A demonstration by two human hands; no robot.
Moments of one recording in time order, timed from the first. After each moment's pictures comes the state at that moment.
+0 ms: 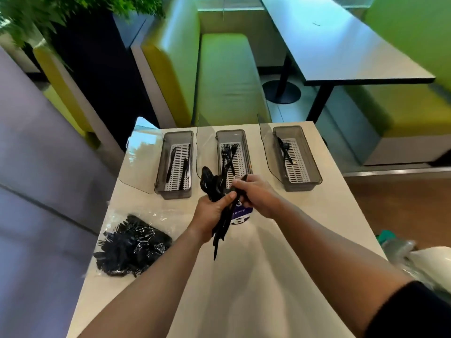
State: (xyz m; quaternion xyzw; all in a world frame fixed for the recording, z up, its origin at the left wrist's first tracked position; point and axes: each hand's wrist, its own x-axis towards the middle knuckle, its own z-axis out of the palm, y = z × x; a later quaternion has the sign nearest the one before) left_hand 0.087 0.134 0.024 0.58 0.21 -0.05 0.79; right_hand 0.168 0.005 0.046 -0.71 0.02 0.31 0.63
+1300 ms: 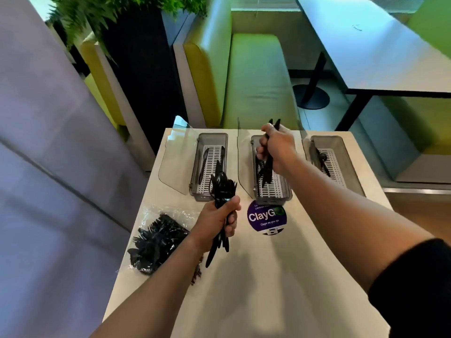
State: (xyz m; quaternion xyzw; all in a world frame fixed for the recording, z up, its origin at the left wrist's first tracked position) left_hand 0.057 0.216 0.036 0.54 0.17 -0.09 0.82; right_hand 0.241 0.102 0.117 -0.65 0.08 0.16 0.74
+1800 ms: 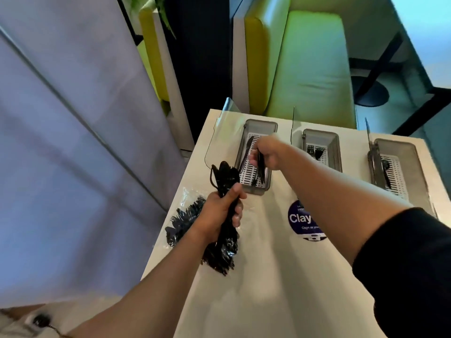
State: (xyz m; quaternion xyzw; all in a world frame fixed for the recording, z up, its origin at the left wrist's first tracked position) left_hand 0.032 0.289 0.025 0.51 0.25 -0.01 0.82; right_hand 0.242 0.241 0.057 -0.75 0.08 0.38 0.54
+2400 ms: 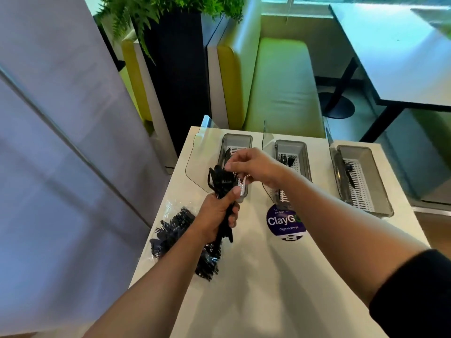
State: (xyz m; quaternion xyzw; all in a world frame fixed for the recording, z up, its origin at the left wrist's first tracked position) left_hand 0.041 0.267 0.040 0.52 0.24 -0.02 0.82; right_hand 0.195 0.181 0.089 -0.75 -0.25 0.37 0.49
